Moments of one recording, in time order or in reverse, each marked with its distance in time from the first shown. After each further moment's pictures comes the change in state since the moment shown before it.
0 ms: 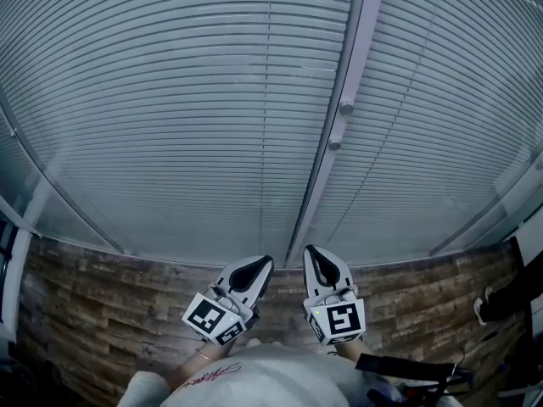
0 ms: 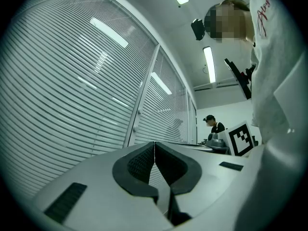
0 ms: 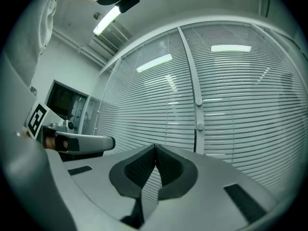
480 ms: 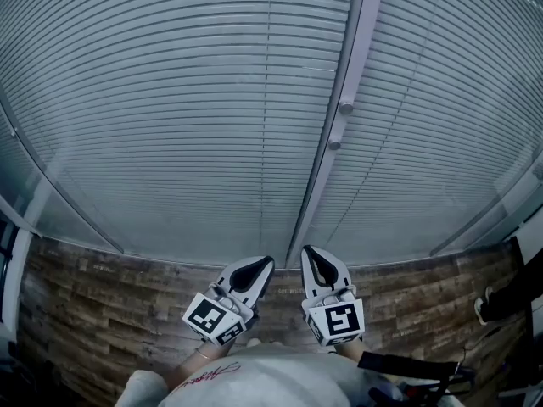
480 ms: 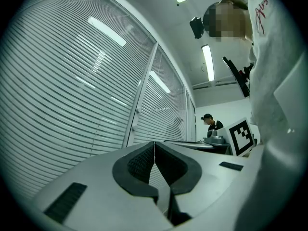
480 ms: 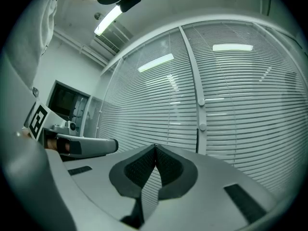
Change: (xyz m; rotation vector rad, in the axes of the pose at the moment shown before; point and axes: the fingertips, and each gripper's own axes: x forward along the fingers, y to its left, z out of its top) left arm 0.000 -0.003 -0.001 0.011 0.016 -0.010; right arm 0.000 0.007 0.003 -0.014 0.009 0.021
